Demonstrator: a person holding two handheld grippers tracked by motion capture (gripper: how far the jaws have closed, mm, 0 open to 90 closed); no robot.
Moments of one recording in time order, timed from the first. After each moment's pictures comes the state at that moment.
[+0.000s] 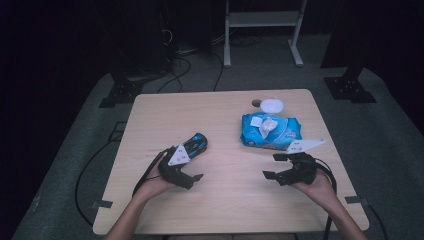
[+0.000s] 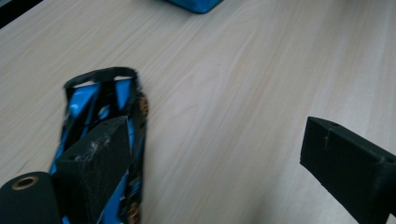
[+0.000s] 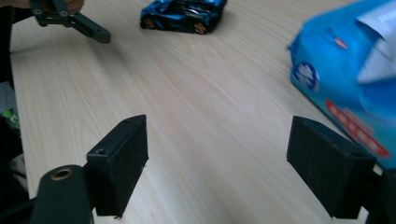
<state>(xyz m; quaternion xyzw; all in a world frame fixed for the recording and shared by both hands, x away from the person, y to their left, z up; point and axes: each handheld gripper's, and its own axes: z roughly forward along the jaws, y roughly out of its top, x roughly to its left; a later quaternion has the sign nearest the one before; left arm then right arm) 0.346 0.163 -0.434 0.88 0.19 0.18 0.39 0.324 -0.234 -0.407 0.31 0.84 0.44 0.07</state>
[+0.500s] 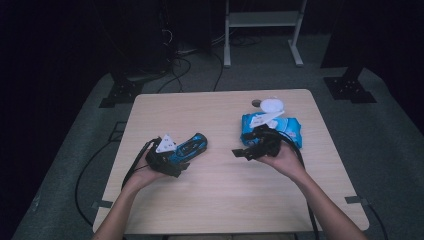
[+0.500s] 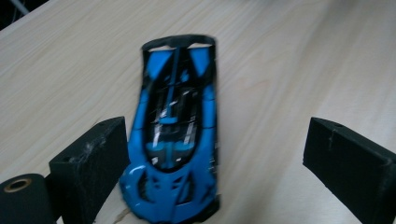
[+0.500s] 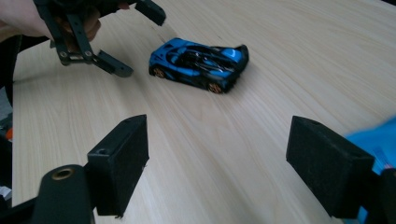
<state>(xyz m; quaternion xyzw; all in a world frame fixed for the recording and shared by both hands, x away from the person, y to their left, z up) 0.378 0.201 -0.434 0.87 0.25 0.19 0.37 0.391 -0.148 -0.373 0.27 0.86 0.43 0.05</state>
